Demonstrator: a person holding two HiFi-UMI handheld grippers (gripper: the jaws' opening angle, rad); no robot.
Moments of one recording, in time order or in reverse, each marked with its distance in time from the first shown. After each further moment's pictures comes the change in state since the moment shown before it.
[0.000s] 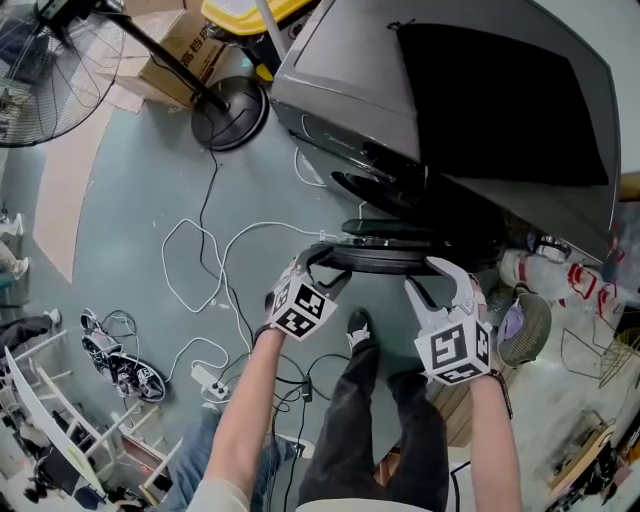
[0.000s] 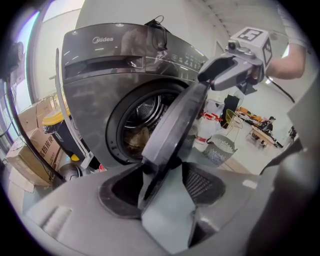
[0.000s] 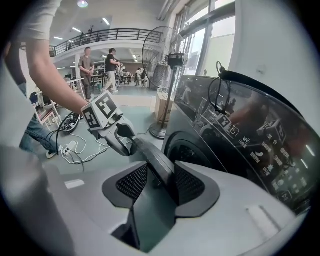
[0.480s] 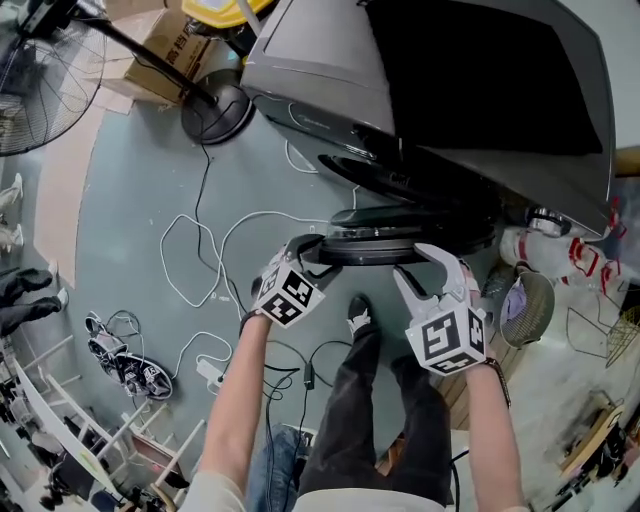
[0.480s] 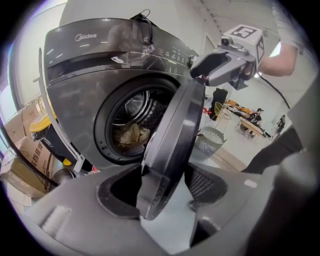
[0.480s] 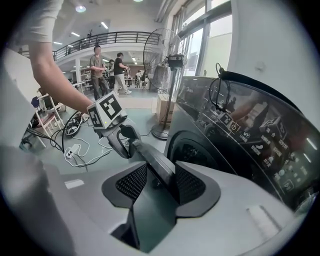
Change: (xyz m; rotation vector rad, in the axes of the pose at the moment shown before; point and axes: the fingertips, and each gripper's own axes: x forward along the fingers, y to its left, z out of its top) left arm -0.003 -0.016 -0.006 0.094 0.066 -0.098; right arm -0.007 0.013 -0.006 0.026 -0.016 0.023
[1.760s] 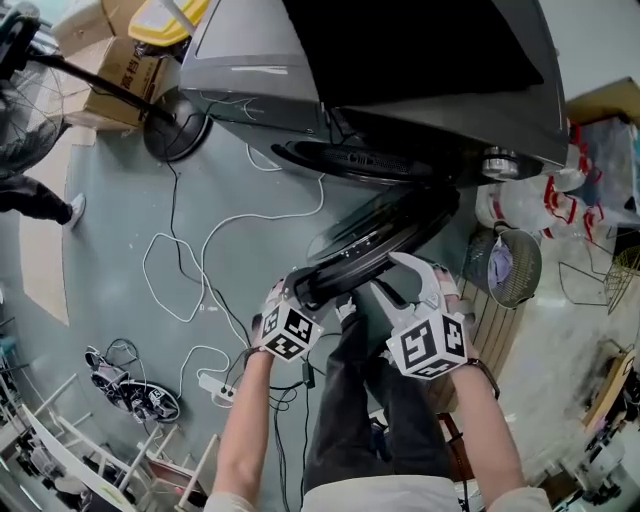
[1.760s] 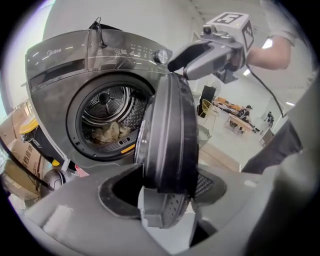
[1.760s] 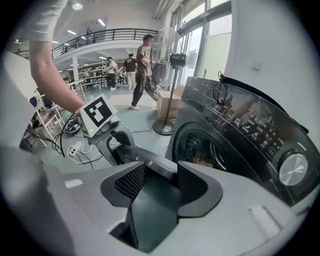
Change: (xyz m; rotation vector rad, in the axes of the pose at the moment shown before) left arm 0.002 -0.120 -0.025 0.057 0.016 -0.088; right arm -0.047 0.054 -0.037 0.019 0.043 -0.022
